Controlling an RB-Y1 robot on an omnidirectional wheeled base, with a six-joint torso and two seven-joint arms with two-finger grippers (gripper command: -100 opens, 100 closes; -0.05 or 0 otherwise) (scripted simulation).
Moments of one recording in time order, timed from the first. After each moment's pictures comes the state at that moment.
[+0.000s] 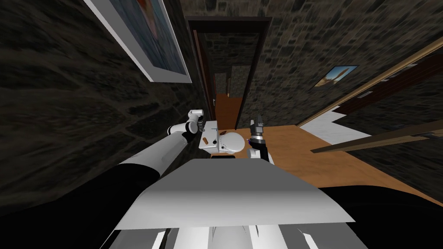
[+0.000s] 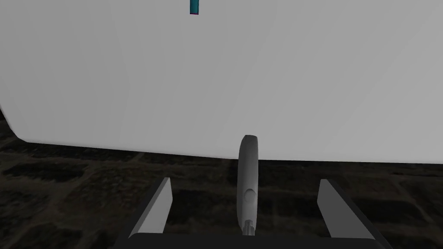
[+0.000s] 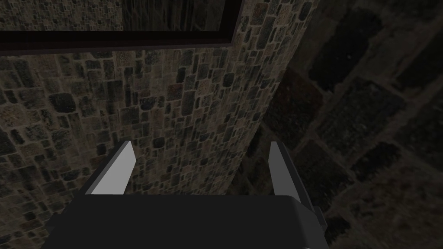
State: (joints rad) left arm -1.19 0.30 0.51 -0.42 -0.21 1.54 -0.07; right arm 0.48 0.04 0.05 -2.25 0.06 -0.35 0.09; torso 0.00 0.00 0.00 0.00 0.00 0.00
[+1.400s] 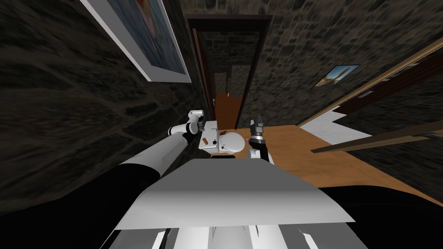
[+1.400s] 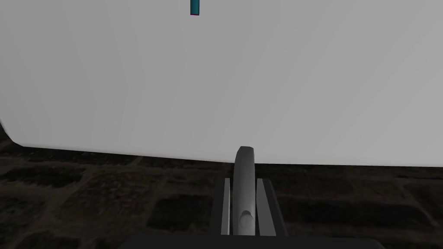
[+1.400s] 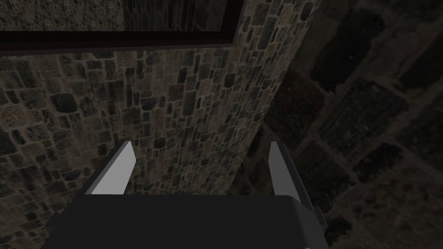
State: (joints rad) left arm -1.17 0.29 0.51 -0.44 -0.21 1.54 -0.07; right arm 0.48 0.04 0.05 -2.25 0.06 -0.35 0.09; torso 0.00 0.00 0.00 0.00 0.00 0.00
